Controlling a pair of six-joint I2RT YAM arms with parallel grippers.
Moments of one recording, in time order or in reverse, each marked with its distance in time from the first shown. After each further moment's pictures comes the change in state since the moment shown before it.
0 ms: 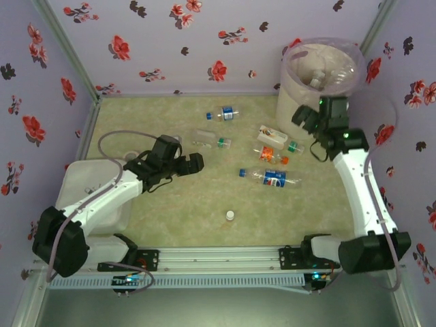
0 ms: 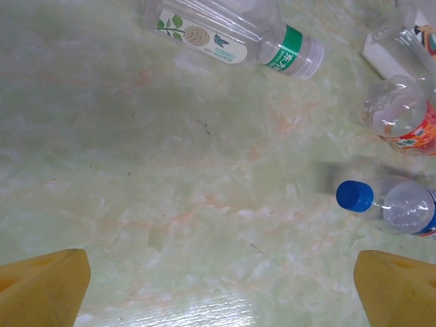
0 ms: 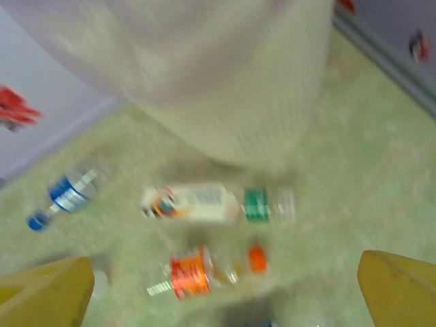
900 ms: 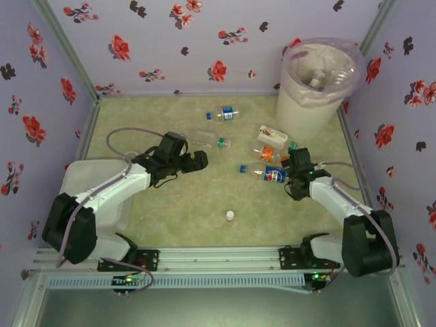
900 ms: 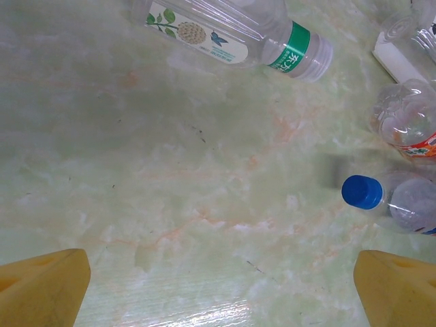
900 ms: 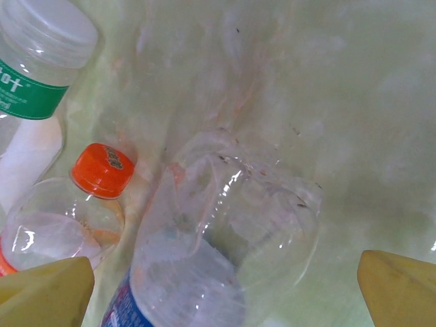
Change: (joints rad) left arm 0.000 0.102 0.043 0.035 0.012 -0.021; right arm 0.101 0.043 -0.675 0.402 -0.004 0.802
